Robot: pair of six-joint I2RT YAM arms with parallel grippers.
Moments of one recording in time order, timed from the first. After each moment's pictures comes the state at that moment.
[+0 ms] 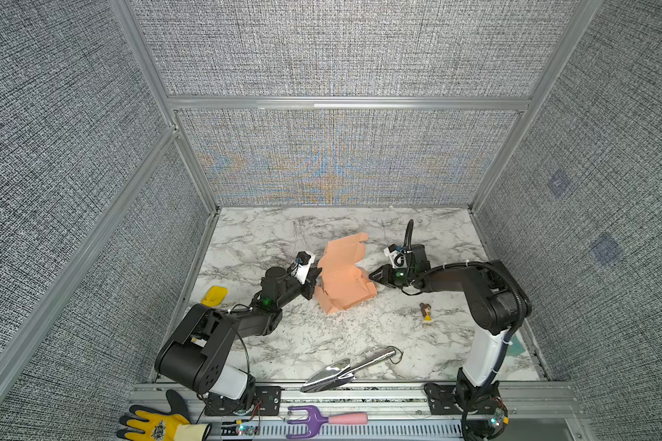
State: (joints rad) left arm -0.44 1.50 0.42 0.82 0.37 0.02; right arm 0.30 1.91 0.89 0.20 -0.65 0.53
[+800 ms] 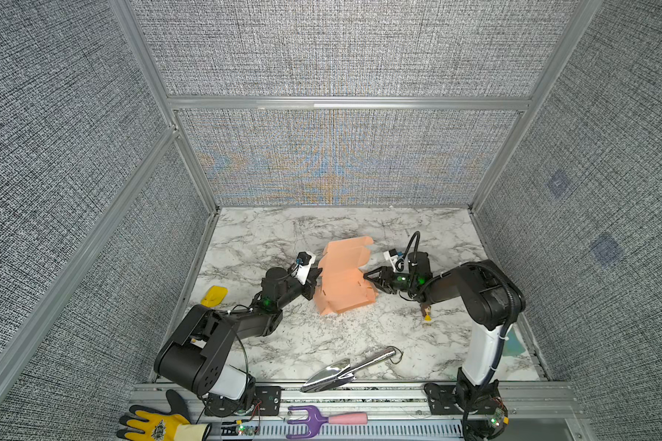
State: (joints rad) left arm -0.45 1.49 0.42 0.82 0.36 0.02; right arm 0.28 1.97 0.74 0.71 -0.86 0.90
